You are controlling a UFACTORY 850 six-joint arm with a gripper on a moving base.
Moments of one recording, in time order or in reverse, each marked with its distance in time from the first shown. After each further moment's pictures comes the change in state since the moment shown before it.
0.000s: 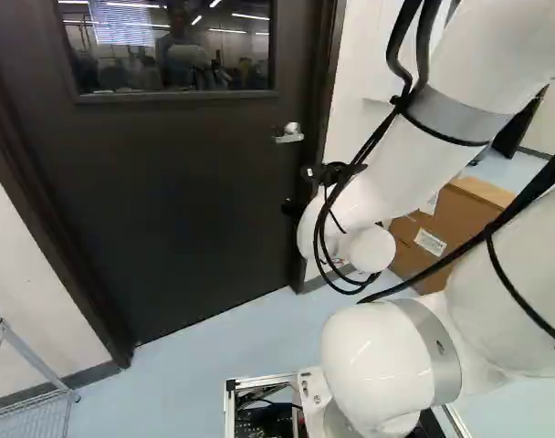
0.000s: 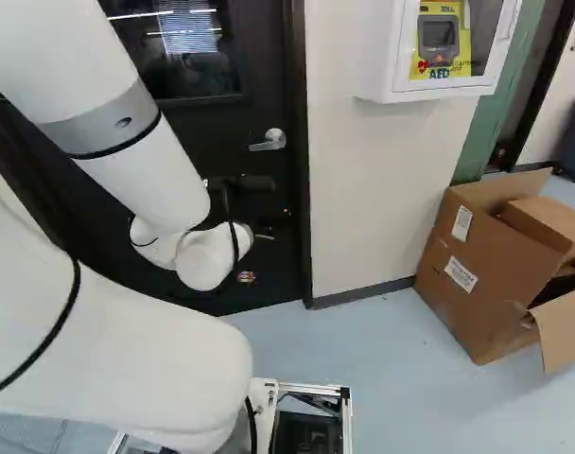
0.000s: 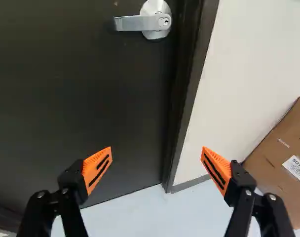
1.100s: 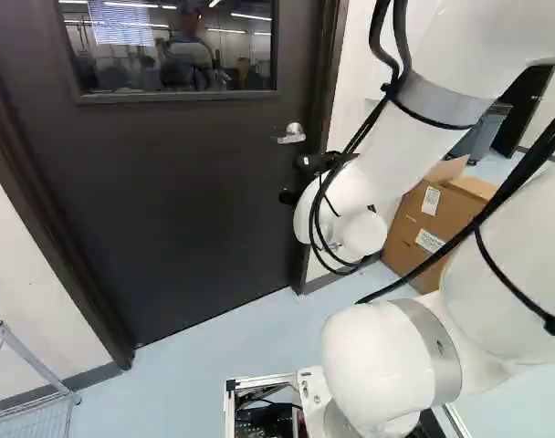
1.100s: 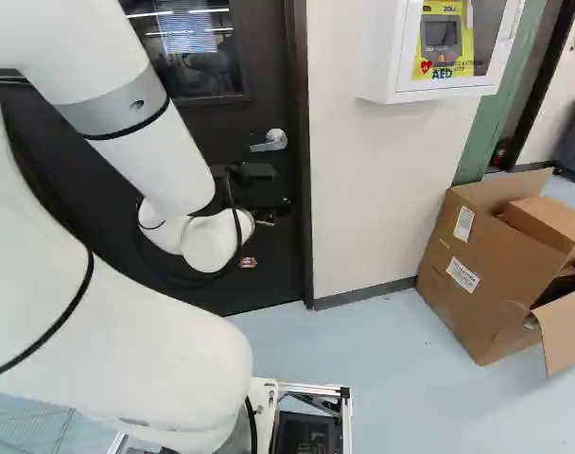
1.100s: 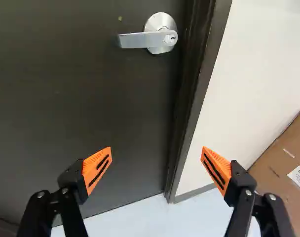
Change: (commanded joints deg) arm 0.7 -3.1 -5.4 0.0 0.0 0.0
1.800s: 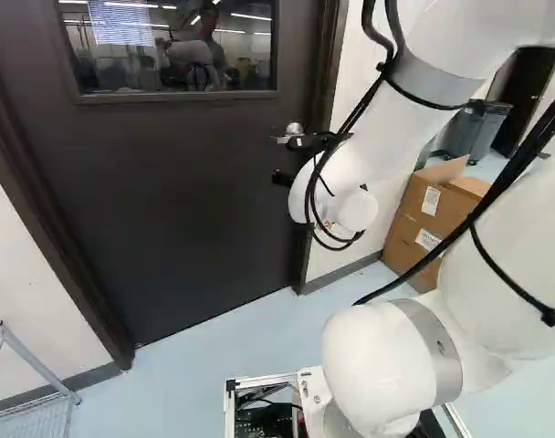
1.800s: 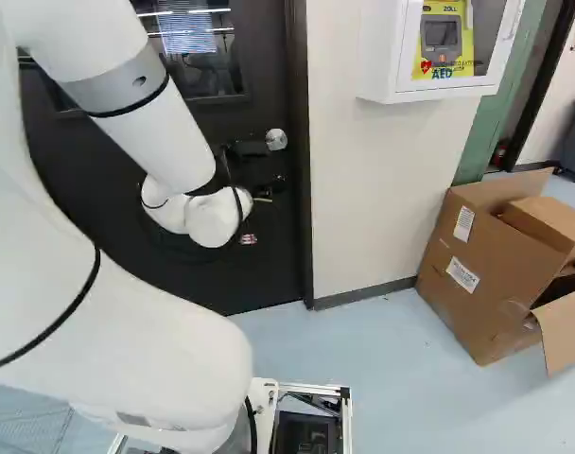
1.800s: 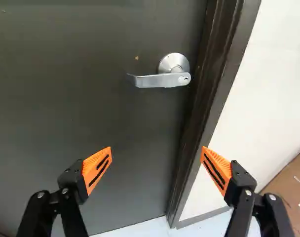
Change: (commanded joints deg) arm 1.2 -1.4 -6.2 -3.4 0.0 0.0
